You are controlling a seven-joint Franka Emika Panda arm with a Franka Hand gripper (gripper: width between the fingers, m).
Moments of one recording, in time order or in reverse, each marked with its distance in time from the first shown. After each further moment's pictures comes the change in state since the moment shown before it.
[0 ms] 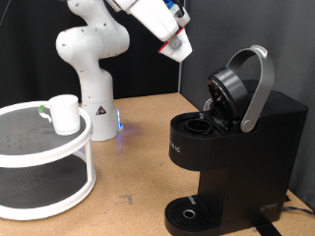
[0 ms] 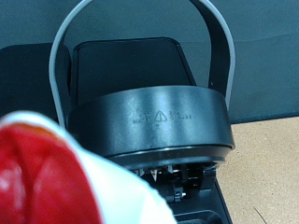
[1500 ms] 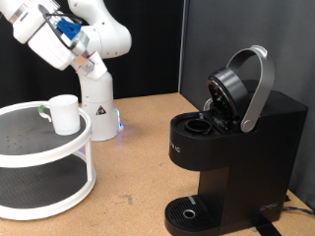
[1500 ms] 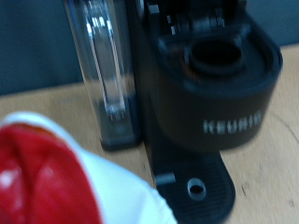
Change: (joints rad) arm -0.175 -0.127 -0.226 -0.158 -0.138 -0.163 -0.183
